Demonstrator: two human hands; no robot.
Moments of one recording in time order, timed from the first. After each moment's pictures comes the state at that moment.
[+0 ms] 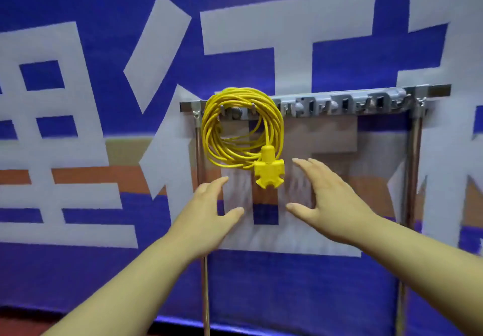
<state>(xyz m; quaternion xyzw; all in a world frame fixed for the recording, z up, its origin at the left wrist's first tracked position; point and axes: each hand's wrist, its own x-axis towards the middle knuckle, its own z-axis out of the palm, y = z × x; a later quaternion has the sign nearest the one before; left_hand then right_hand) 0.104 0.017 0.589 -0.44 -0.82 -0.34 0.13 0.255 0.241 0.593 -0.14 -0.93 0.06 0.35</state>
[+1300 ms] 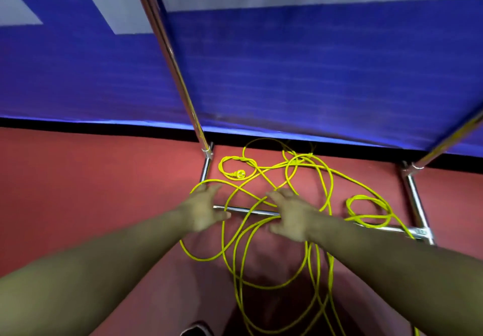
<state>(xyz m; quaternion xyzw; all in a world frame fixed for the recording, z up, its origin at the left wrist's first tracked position) 0.024 0.007 0.078 -0.30 -0.89 -0.06 -0.33 0.187 0.211 0.045 -0.17 -0.92 0.28 -0.22</state>
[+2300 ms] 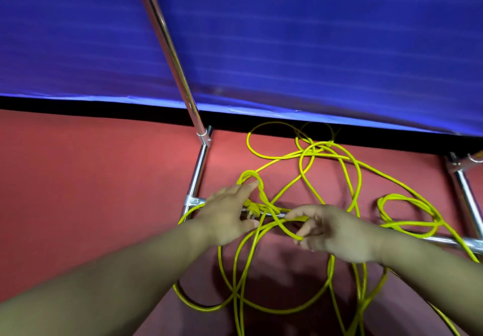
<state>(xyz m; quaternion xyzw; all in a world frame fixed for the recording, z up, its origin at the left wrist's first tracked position) 0.034 0.039 -0.021 -0.43 -0.85 -0.10 -0.27 0.216 0.241 0.003 -0.16 -0.76 0.60 -0.21</state>
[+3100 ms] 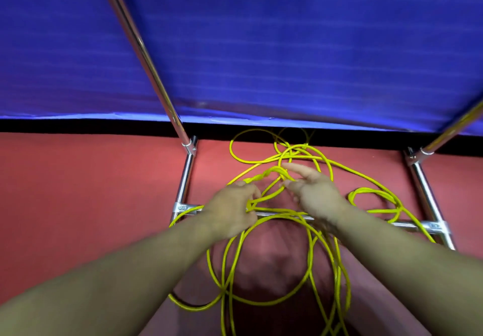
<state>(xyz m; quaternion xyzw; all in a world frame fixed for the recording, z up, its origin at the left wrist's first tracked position) 0.068 0.079 0.030 -0.45 -0.84 -0.16 -0.24 0.191 0.243 0.033 -0.38 -0.66 0.65 0.06</state>
